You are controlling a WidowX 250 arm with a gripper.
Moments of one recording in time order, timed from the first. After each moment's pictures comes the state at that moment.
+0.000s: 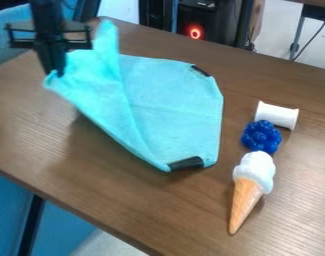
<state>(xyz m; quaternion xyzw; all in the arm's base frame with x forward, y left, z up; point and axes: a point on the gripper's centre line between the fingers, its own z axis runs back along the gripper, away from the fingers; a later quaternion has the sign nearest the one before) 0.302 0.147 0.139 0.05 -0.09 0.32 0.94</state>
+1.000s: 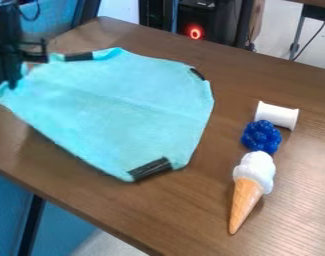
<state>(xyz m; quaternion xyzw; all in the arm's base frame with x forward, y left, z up) 0.254 0.180 0.133 0.09 -0.03 0.32 0.94</state>
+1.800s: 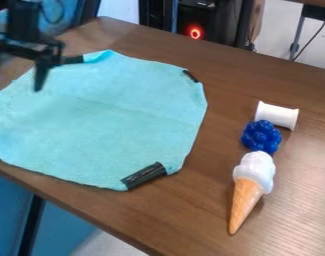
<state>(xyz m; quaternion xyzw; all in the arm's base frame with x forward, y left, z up) 0.263 0.156 0.140 0.14 0.03 0.30 0.94</state>
